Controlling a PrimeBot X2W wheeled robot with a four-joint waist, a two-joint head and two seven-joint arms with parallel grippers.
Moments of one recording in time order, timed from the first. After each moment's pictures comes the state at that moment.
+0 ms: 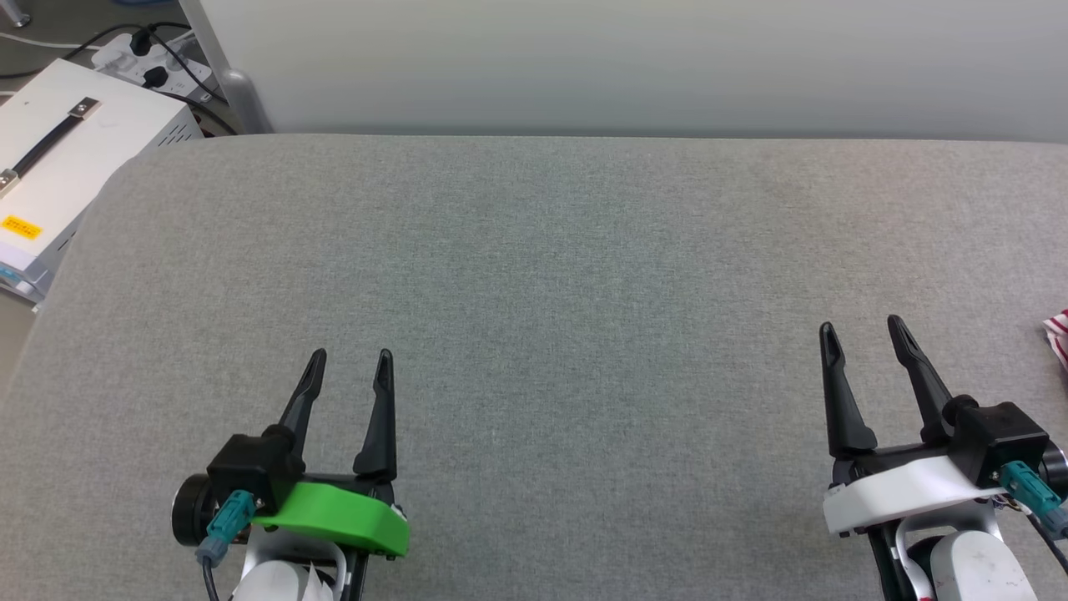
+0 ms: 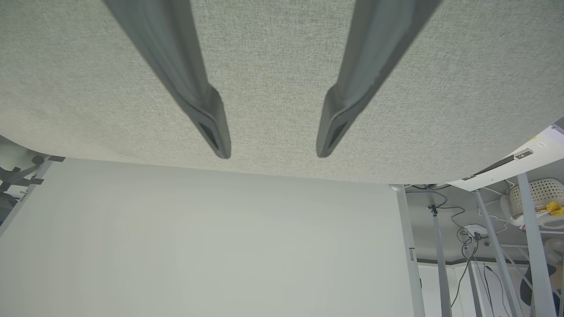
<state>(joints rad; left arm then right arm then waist) -0.05 0.06 -0.06 0.10 -0.20 -0.13 -0.26 -0.06 -0.05 0.01 0.04 0.13 0.13 -0.25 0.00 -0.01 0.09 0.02</state>
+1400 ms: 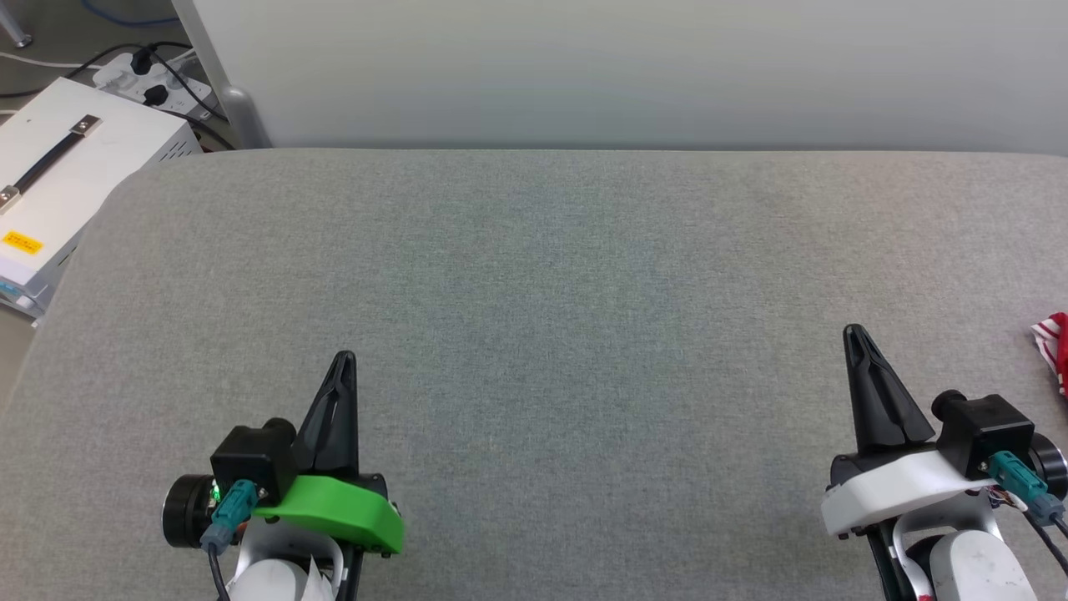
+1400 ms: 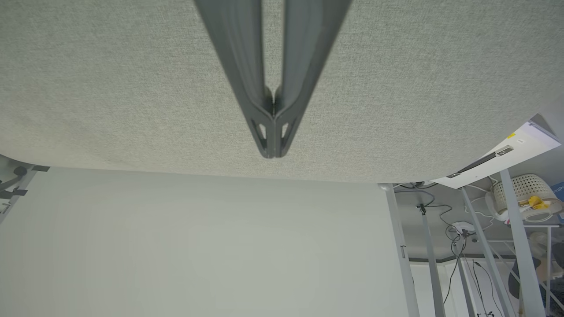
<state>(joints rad) -0.04 0.06 -0.05 0.08 -0.16 -0.10 -0.19 -0.06 -0.05 0.01 0.04 0.10 0.13 -0.19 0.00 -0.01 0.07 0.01</state>
